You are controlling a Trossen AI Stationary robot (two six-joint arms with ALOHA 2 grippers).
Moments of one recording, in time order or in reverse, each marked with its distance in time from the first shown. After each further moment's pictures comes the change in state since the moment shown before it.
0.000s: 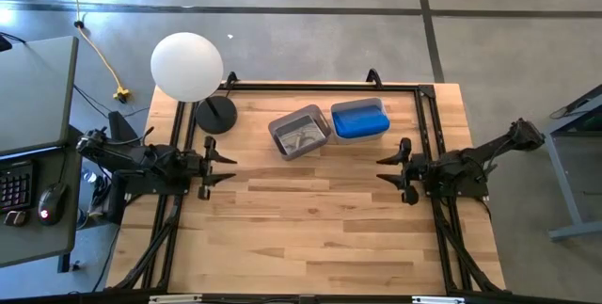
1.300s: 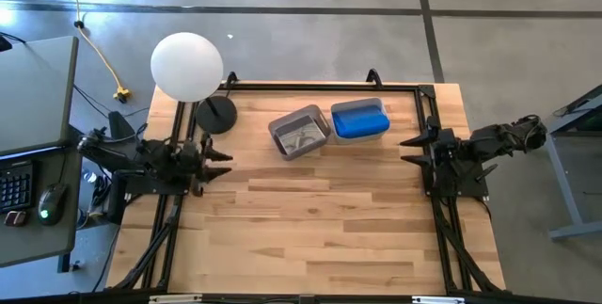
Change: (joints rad) left arm 0.000 0.003 0.126 -0.096 -0.038 -0.276; right arm 0.000 -0.007 0.560 -0.730 -0.010 0.132
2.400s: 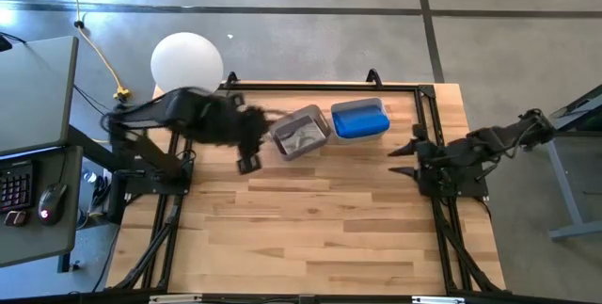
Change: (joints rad) left arm 0.173 1.607 2.016 -1.527 -0.079 -0.167; right arm 0.000 0.295 0.068 -0.062 -0.050 0.018
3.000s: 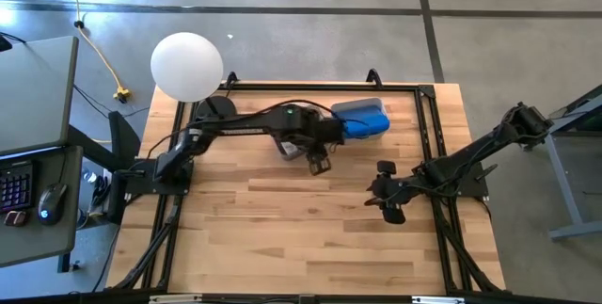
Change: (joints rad) left arm 0.154 0.549 0.180 0.203 0.132 -0.021; right arm 0.039 0.571 -0.216 0.353 -0.159 0.154
